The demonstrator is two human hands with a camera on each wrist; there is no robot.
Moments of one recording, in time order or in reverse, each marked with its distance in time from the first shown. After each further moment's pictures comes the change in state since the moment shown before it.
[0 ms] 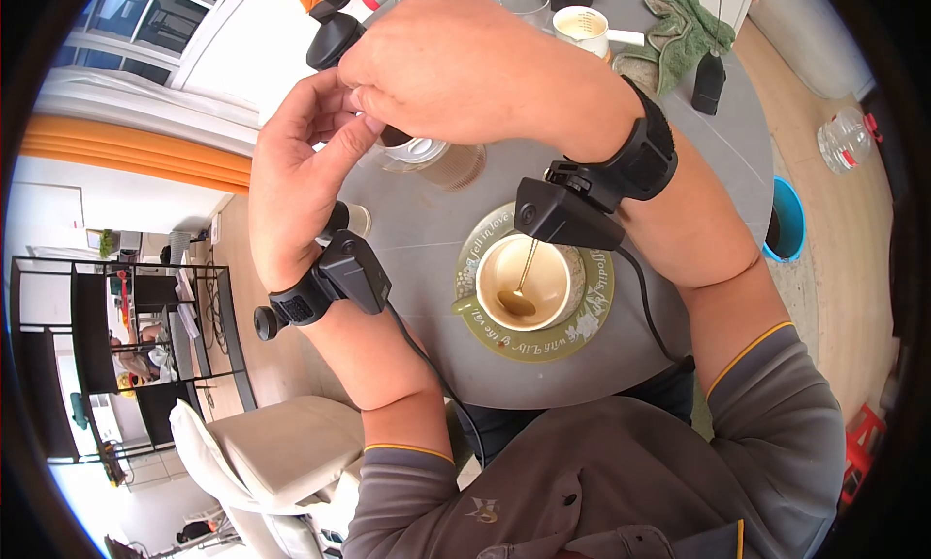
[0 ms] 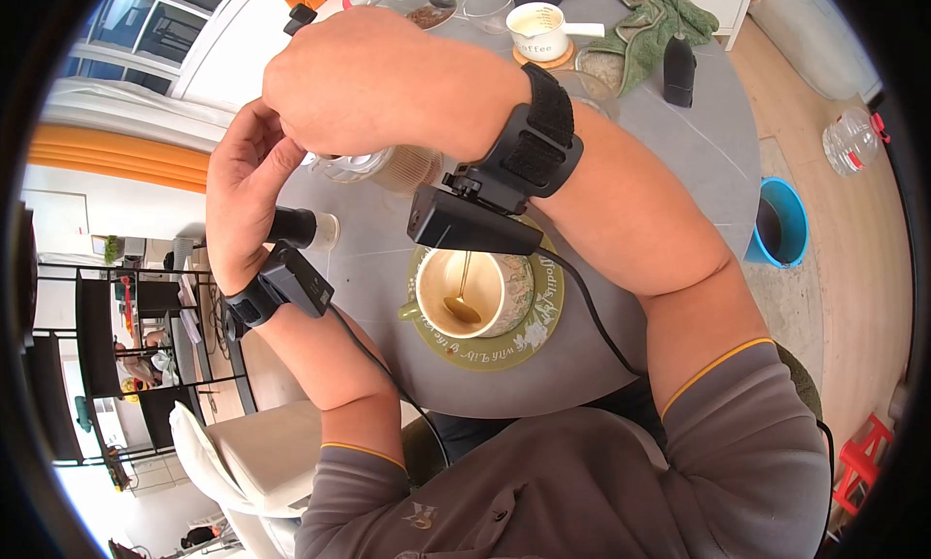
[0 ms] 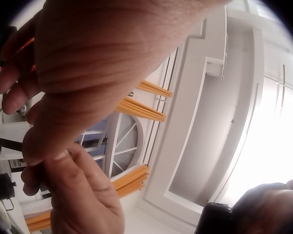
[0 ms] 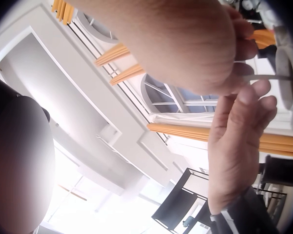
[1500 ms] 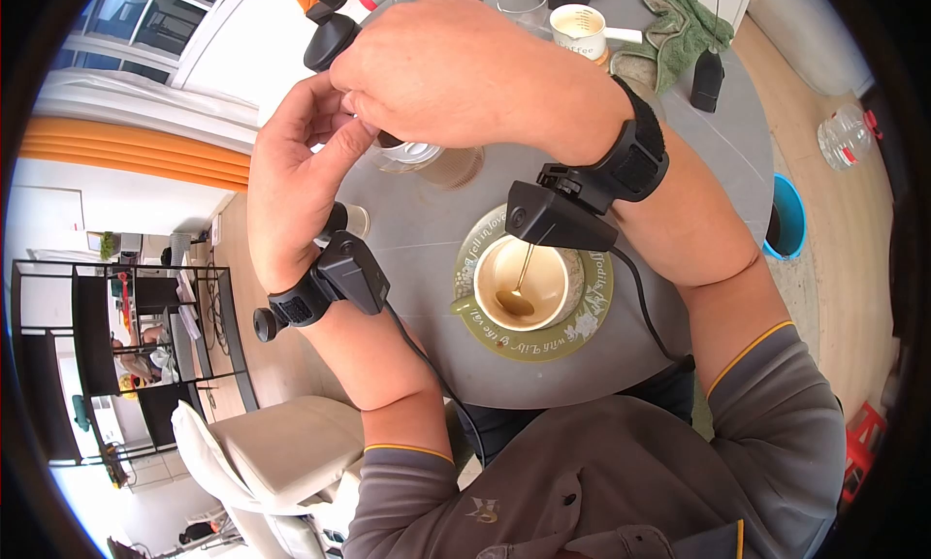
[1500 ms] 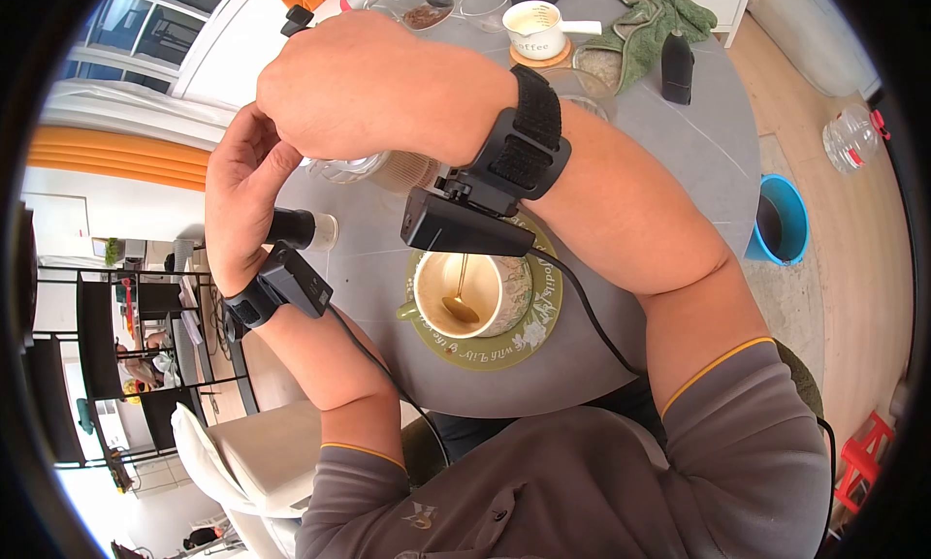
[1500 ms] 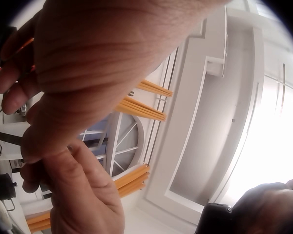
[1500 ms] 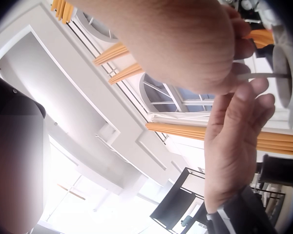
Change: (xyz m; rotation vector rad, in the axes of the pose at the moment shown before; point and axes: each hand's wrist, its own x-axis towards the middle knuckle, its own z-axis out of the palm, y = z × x) left_hand 0.000 -0.002 -0.002 0.034 -0.007 0.007; right_hand 0.000 -0.002 0.007 0.024 0.079 0.015
